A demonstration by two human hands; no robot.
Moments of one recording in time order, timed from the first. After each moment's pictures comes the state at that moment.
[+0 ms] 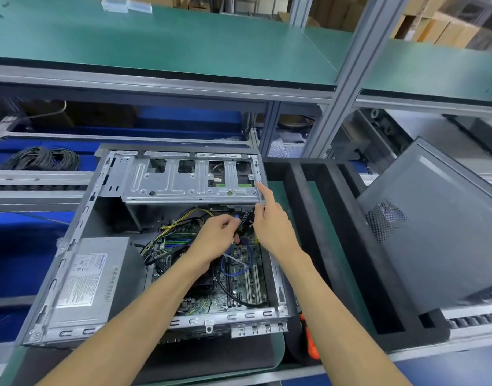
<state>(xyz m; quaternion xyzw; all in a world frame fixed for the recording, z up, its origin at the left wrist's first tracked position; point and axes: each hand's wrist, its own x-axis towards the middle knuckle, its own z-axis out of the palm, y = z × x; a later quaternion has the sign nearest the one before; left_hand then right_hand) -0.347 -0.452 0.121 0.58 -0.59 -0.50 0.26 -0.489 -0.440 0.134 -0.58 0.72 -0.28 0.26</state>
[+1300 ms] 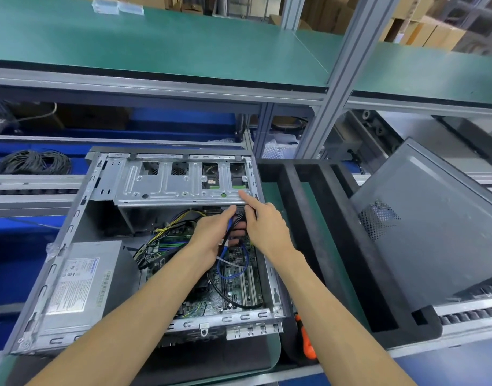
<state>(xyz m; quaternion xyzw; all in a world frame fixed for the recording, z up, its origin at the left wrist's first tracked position) -0.369 -0.458 0.133 0.56 -0.28 -0.69 0.36 -0.487 -0.443 0.137 -0.59 0.73 -0.25 0.23</state>
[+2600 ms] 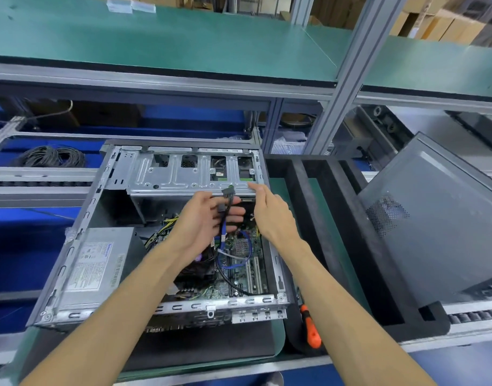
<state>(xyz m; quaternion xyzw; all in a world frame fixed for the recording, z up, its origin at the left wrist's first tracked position) -0.323 -0.446 0.146 0.41 -0.36 -0.74 0.38 -0.487 -0.440 0.143 -0.58 0.72 -0.27 0.27</state>
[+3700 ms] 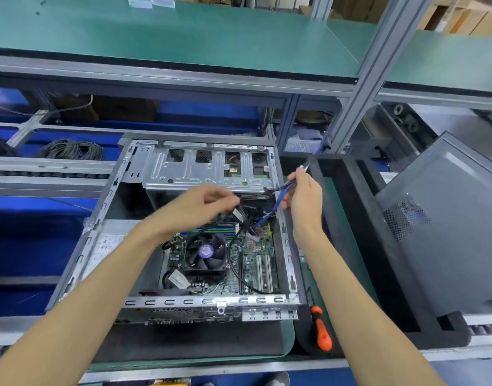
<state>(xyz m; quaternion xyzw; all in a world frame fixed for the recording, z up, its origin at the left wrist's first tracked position) -0.279 -0.454 0.181 0.50 -0.68 -0.50 0.19 -0.494 -0.445 0.166 -0.35 0.61 -0.59 0.40</state>
